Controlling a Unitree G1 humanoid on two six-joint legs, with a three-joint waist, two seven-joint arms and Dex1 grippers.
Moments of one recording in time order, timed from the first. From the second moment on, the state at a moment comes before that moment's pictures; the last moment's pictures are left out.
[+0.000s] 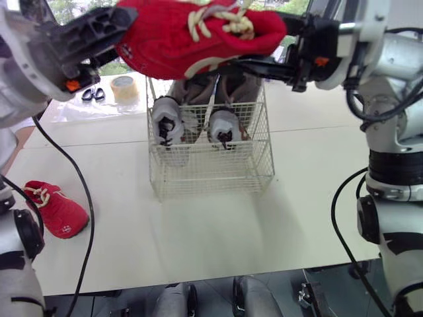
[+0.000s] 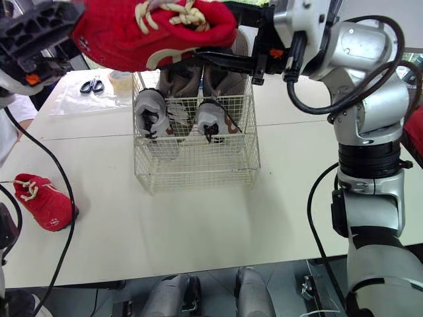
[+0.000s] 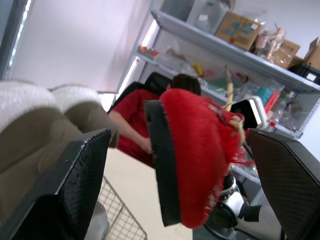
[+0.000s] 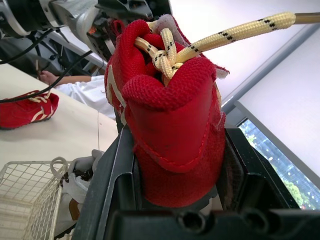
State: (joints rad) left arm -1.02 0.93 0.30 0.13 -1.66 1.15 -0.50; right arm -1.16 -0.66 0.02 -0.04 0.48 0.21 1.09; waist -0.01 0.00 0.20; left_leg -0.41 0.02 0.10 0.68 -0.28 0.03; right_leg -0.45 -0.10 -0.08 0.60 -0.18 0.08
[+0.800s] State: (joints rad) left arm -0.94 0.65 0.44 0.01 -1.76 0.97 -0.17; right arm -0.85 -0.52 -0.36 -0.29 1.13 0.78 0.53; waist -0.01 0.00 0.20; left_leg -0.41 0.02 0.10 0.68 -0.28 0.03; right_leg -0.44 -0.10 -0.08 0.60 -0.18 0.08
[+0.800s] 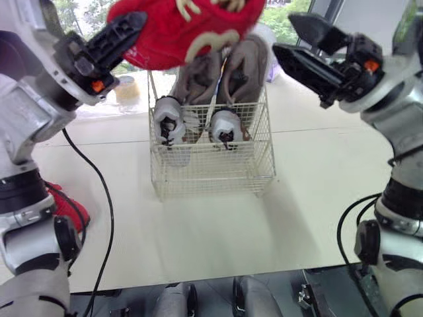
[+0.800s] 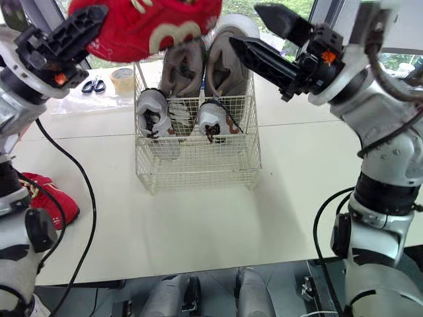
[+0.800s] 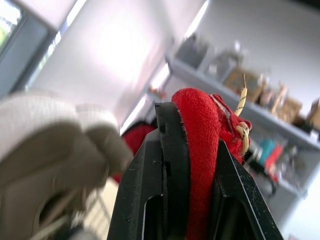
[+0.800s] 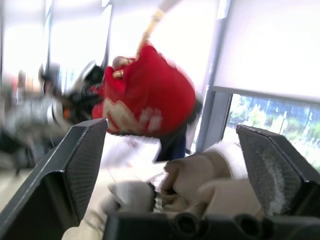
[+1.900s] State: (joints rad) left arm -0.80 0.48 0.36 -0.20 -1.62 0.81 -0.25; right arm -0.86 -0.13 -0.23 -0.38 1.46 0.50 -0.05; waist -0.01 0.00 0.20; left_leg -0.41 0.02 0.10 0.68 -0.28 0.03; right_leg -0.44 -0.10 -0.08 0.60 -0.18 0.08
